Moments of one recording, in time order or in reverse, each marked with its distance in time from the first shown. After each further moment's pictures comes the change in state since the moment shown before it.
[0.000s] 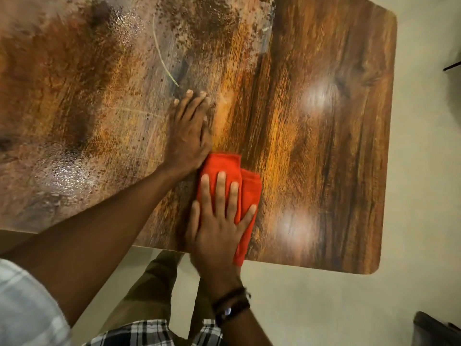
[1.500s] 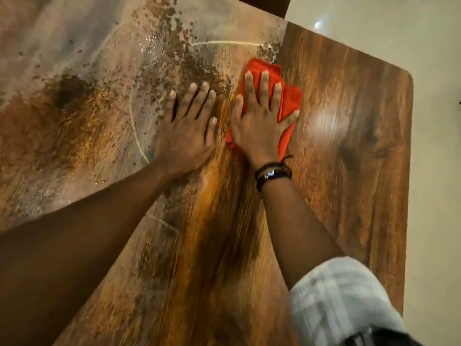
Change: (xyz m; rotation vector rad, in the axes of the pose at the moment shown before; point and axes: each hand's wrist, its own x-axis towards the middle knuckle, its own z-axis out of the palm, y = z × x) left_hand 0.175 -0.020 0.021 0.397 -0.105 0.028; right_hand 0.394 0.028 -0.042 0.032 0.037 -0.013
